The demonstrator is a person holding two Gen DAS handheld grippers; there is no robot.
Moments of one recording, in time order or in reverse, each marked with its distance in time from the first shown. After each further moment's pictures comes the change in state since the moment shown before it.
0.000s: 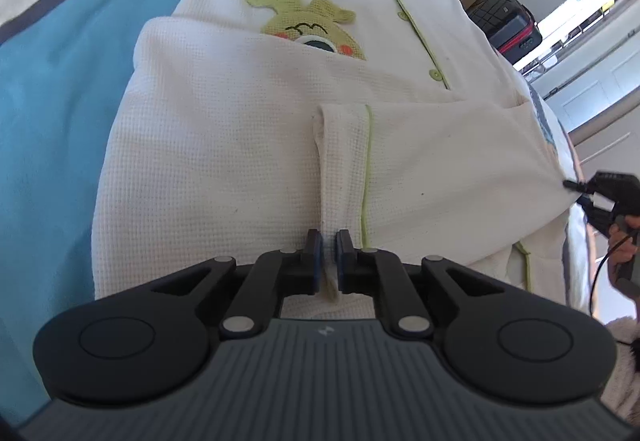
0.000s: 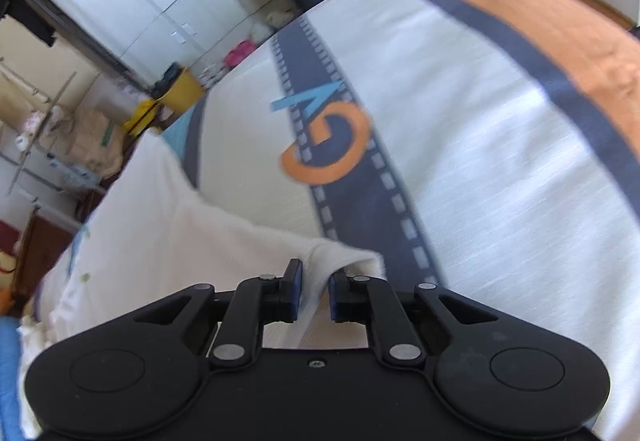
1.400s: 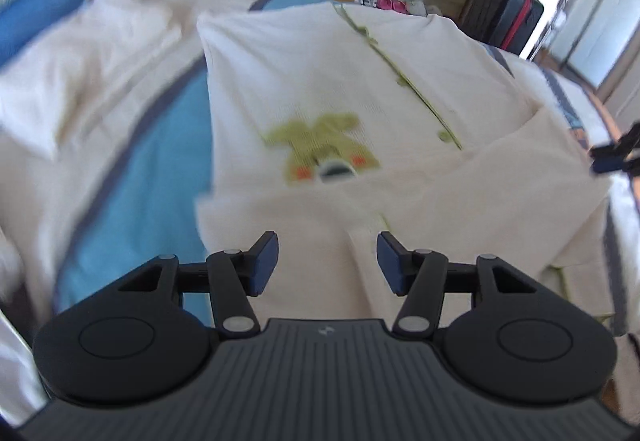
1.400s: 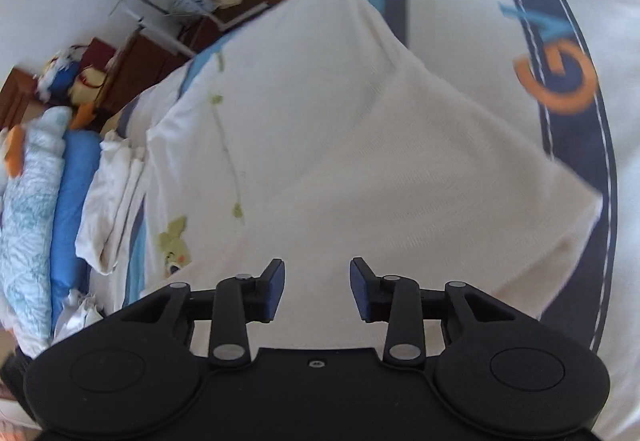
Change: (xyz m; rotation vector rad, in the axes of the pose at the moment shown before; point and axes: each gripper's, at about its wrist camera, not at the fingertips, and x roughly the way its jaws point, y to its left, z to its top) left arm -0.064 -0.045 0.083 0.327 -0.095 0.239; right arm -0.019 0.126 -0.005 -0.376 0.443 0.329
